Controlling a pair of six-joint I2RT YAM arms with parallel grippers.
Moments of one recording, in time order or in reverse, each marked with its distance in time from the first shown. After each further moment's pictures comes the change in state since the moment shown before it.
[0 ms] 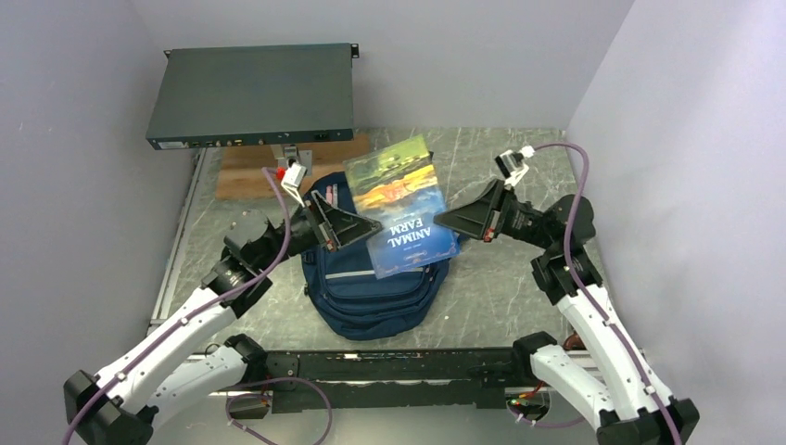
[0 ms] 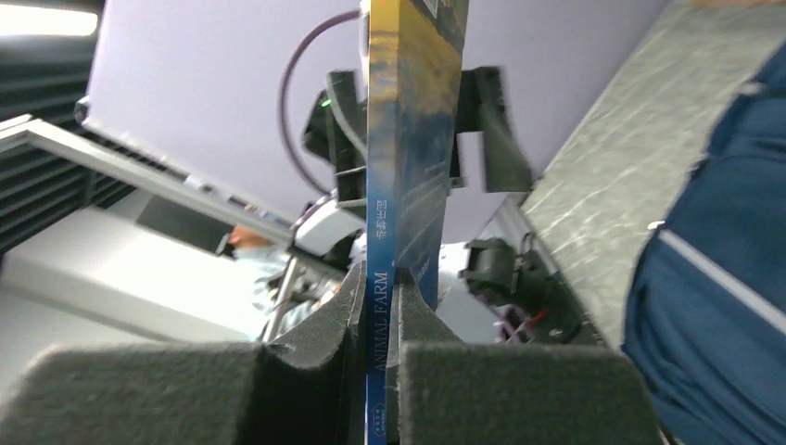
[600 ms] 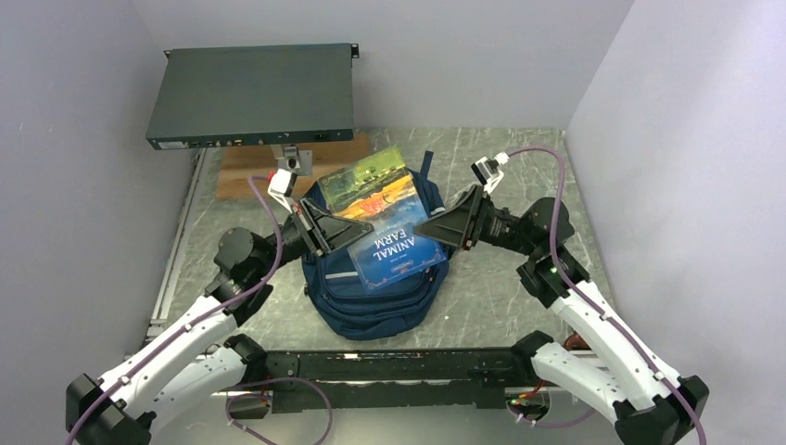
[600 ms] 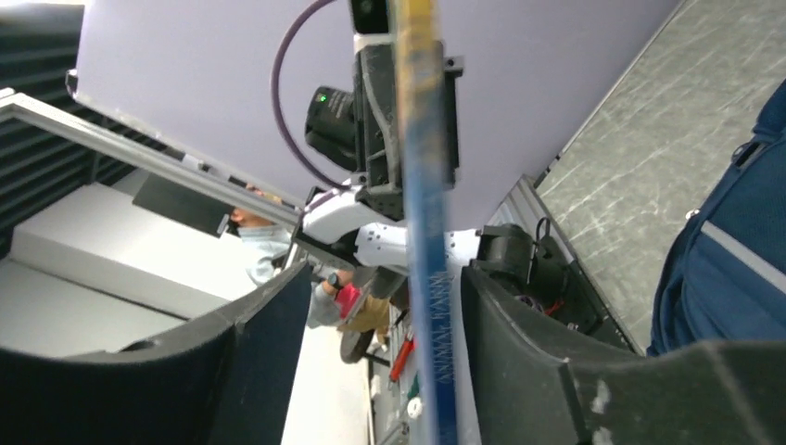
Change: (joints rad) left arm 0.003 -0.024 -0.125 0.367 0.070 -0.169; right arm 0.232 0.061 0.003 0.021 0.132 -0.031
